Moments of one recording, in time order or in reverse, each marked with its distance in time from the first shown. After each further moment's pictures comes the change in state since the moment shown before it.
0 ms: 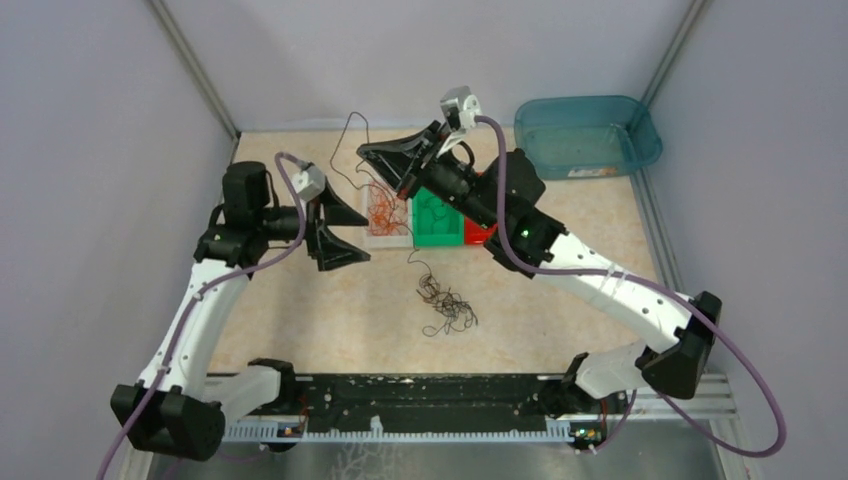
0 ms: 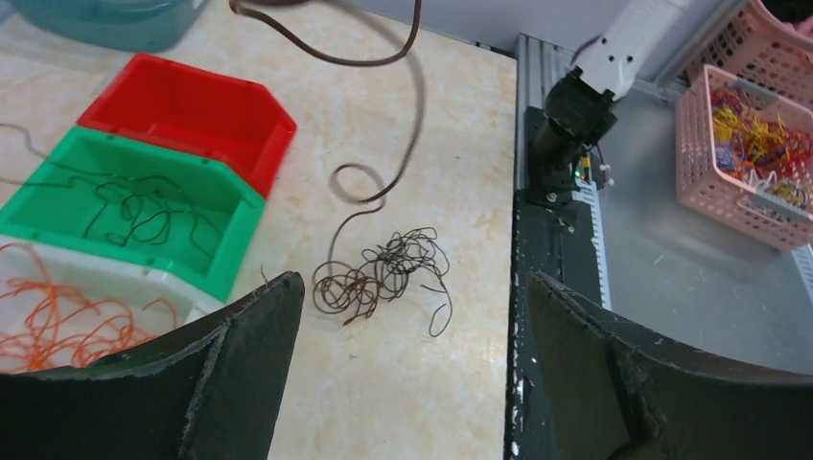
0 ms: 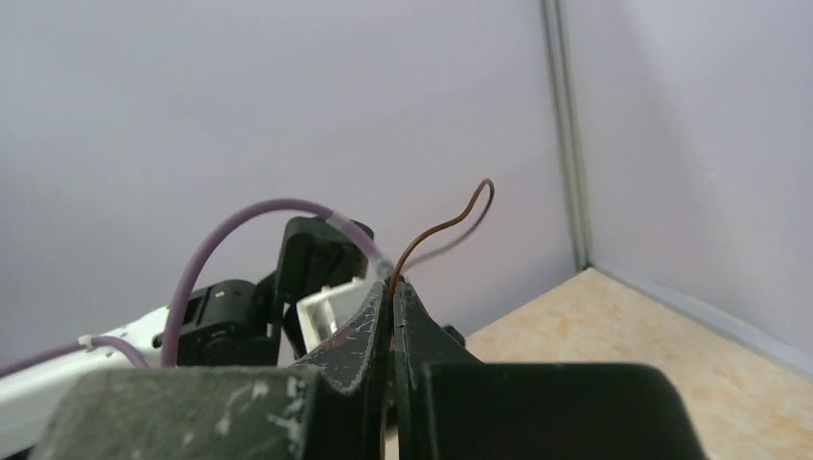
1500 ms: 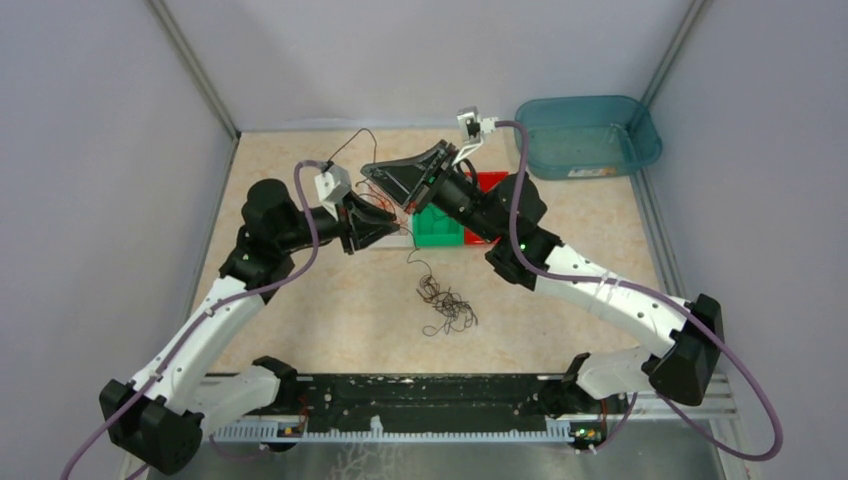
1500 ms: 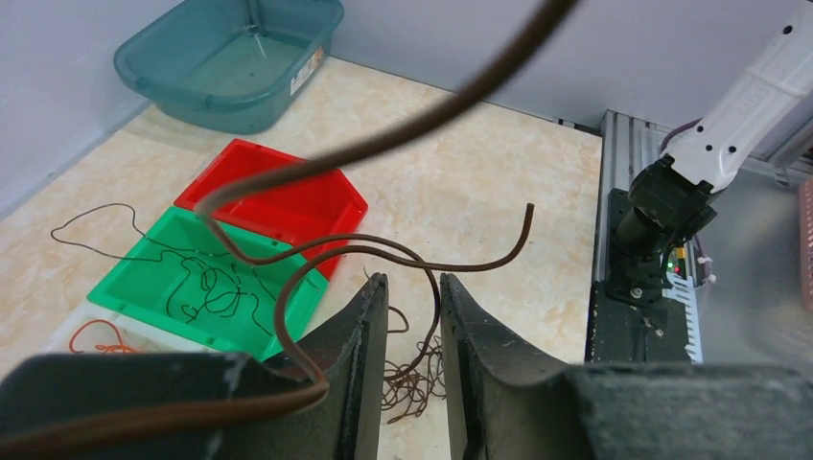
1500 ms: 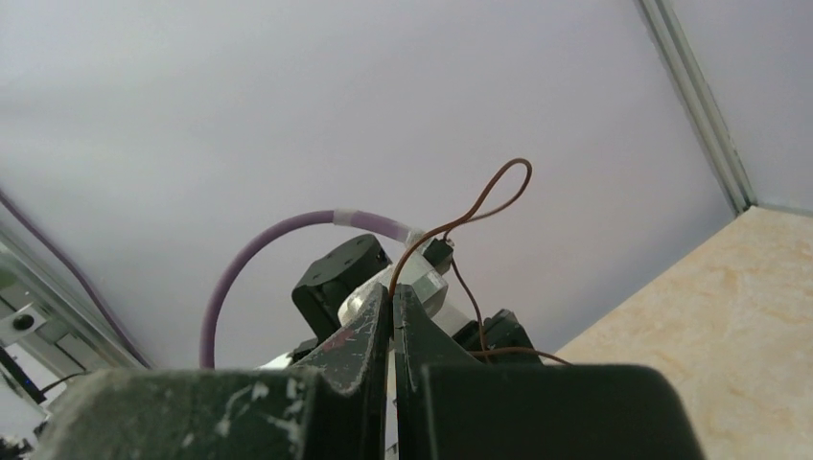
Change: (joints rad) left arm -0.320 -0.095 -0.180 0.537 -0.465 -0.324; right arm -0.018 -0.026 -0.182 0.213 -0.051 0.408
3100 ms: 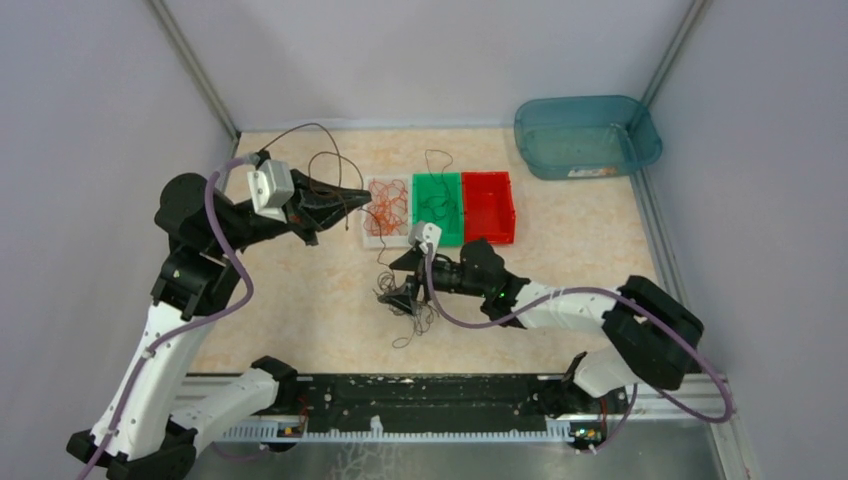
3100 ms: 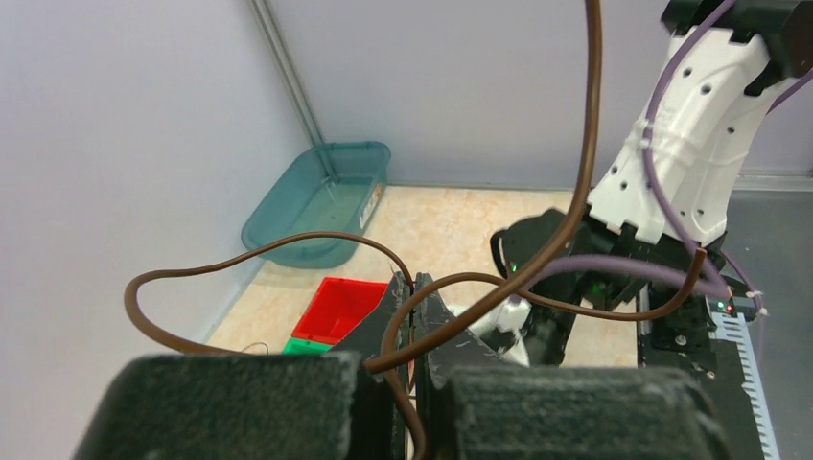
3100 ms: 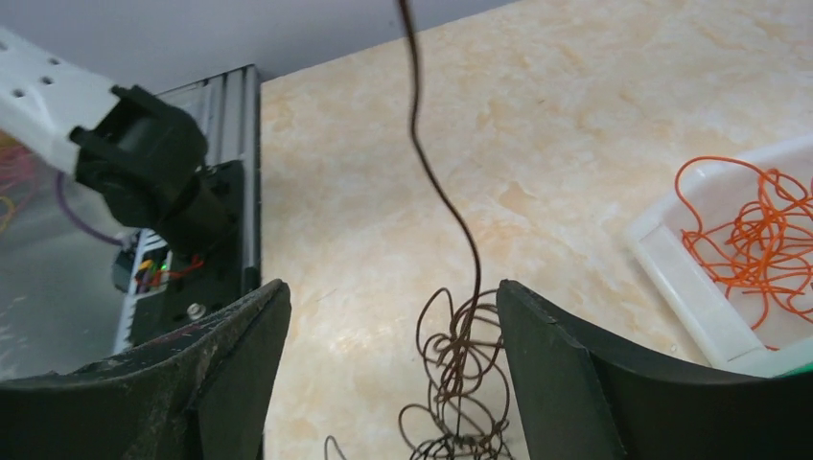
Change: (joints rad) left arm -0.015 -0.106 0.360 -0.228 -0.019 0.146; right arm 0.007 0.059 -0.607 0.152 -0.317 -0.562
